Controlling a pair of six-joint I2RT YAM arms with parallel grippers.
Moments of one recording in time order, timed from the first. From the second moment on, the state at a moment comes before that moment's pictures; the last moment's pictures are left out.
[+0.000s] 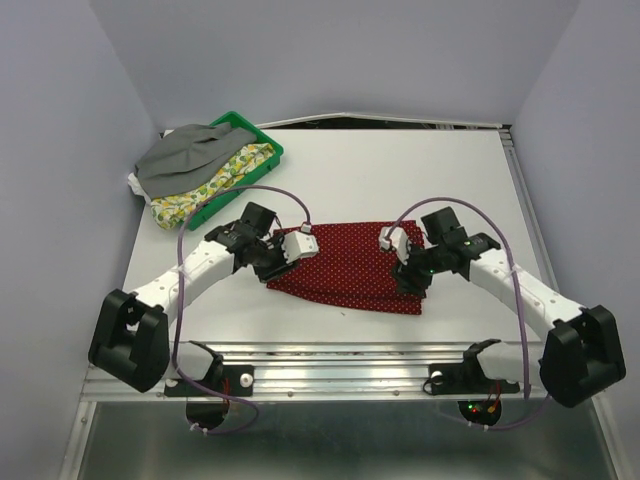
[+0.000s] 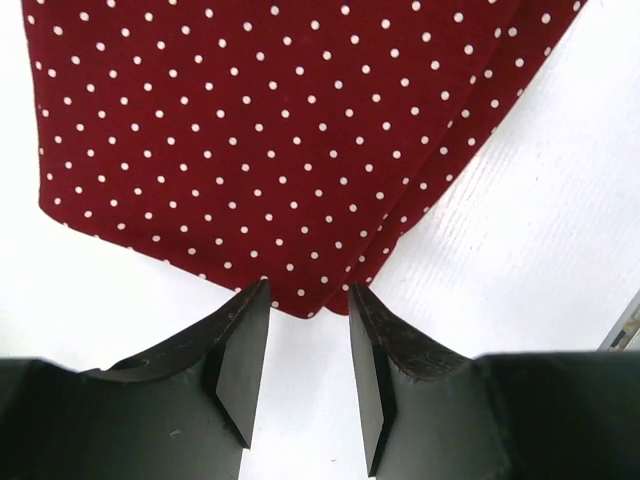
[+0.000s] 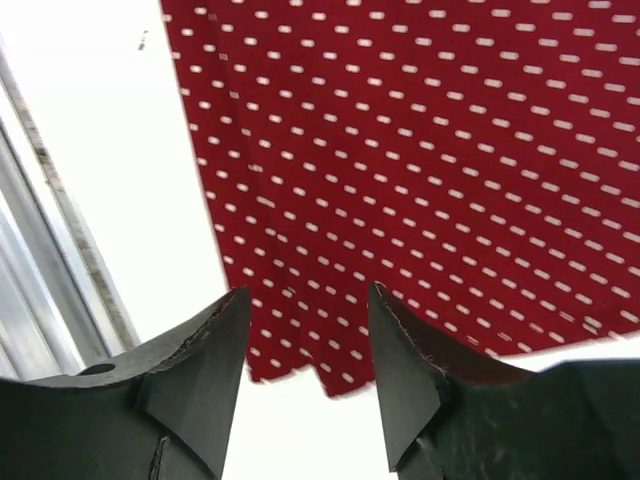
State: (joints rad) left arm -0.49 1.31 0.85 -0.62 0.29 0.76; right arm 0.38 1.20 0.81 -0.67 -0.53 -0.70
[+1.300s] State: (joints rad) left arm -0.61 1.48 1.00 -0.42 0.23 0.50; right arm 0.26 1.53 1.15 -0.43 -0.26 -0.94
